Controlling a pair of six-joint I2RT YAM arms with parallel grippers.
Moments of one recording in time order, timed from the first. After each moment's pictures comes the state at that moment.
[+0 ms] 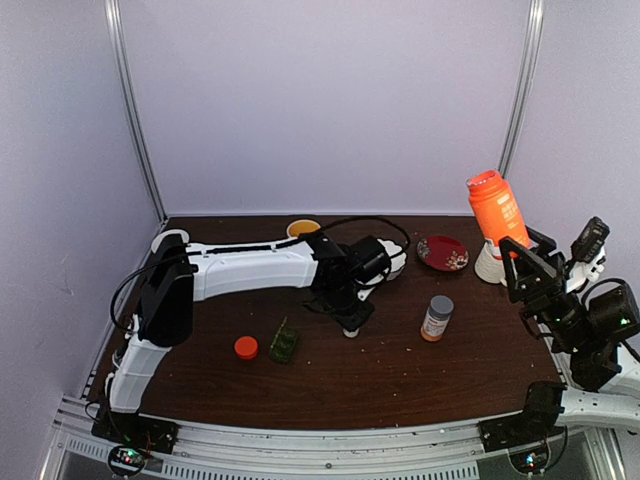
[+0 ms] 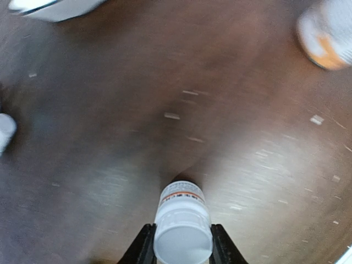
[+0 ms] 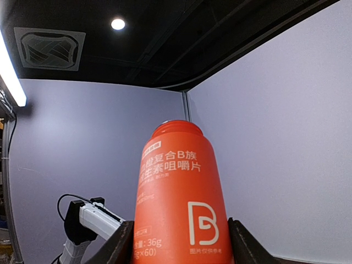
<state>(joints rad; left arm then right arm) -1.13 2.31 2.01 -0.91 -0.12 -0.25 1.01 0.34 0.39 0.58 0.06 0.08</state>
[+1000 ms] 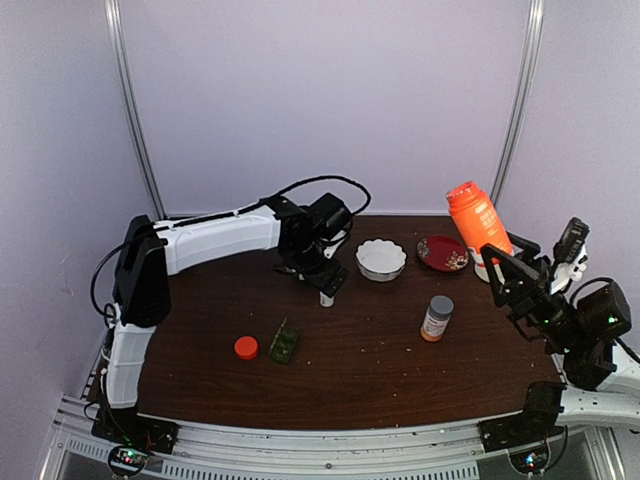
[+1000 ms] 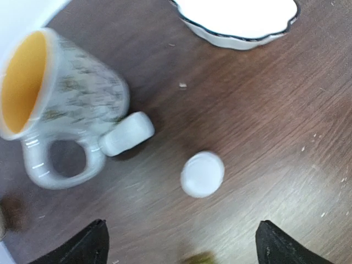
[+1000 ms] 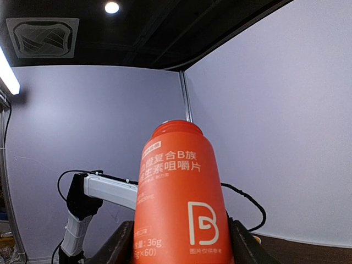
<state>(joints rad) -0.91 2.21 2.00 -0.92 -0.22 -0.15 1.00 0.38 0.37 0.55 0.06 0.12</state>
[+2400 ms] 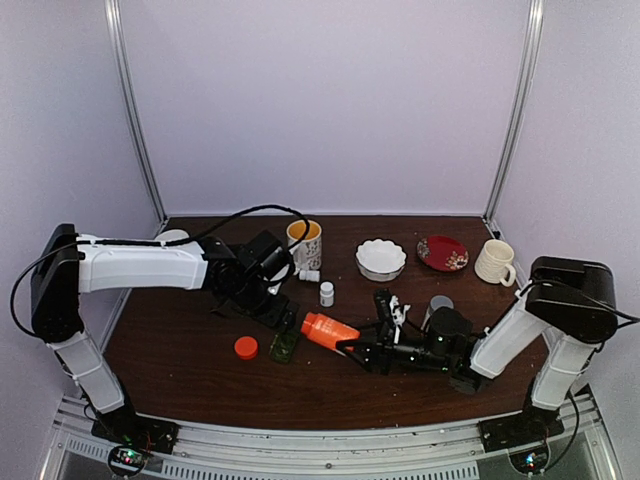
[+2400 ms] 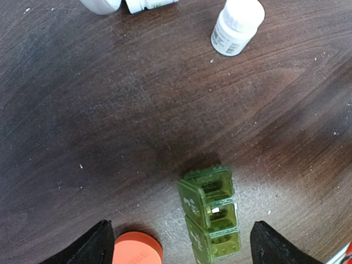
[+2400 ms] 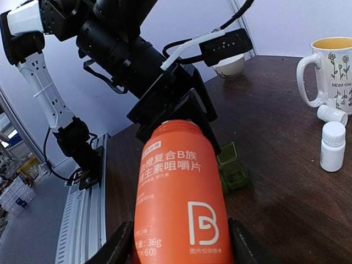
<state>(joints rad) -0.90 1.70 1.20 -0.64 -0.14 -0.39 0.99 1.73 0.35 1.33 -0.24 0.41</state>
